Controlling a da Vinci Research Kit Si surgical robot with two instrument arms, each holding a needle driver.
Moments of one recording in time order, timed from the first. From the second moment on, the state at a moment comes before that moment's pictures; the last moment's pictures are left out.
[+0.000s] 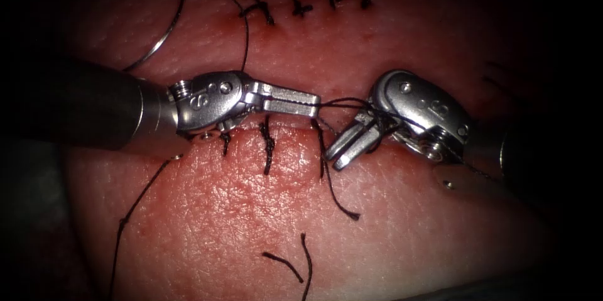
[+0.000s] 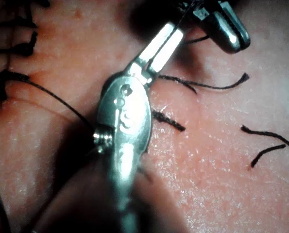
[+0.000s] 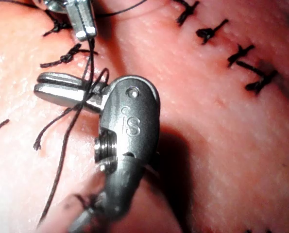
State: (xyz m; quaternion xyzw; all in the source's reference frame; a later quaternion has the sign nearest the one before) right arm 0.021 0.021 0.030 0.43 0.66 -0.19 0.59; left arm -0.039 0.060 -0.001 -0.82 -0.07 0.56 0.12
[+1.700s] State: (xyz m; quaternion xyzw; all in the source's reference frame) right arm 0.024 0.014 0.033 0.37 0.47 -0.42 0.68; left arm -0.039 0.060 -0.002 -0.82 -0.07 0.56 0.12
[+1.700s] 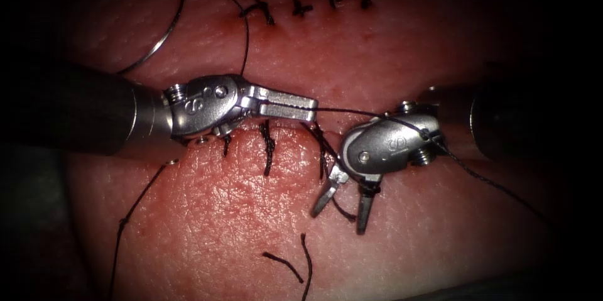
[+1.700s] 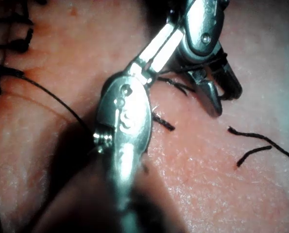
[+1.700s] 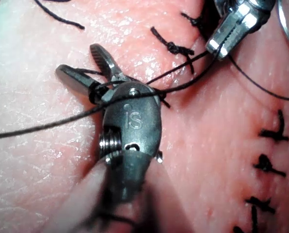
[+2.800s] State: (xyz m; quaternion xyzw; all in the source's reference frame) right arm 0.024 0.020 0.032 0.37 0.53 -0.29 0.70; left arm -0.038 0.055 -0.004 -0.82 -0.09 0.56 0.11
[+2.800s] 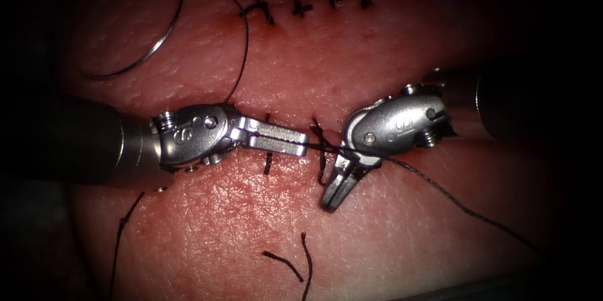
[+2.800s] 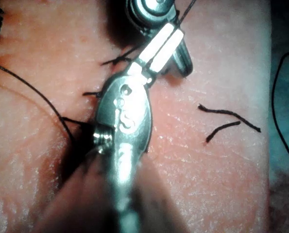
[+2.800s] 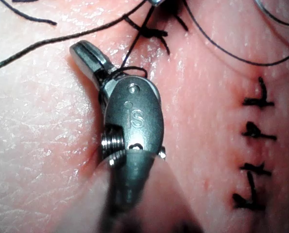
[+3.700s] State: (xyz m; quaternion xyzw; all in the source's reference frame) right arm 0.023 0.024 0.034 0.38 0.55 -0.16 0.72; left arm -0.039 0.046 -0.006 -0.81 -0.15 0.56 0.11
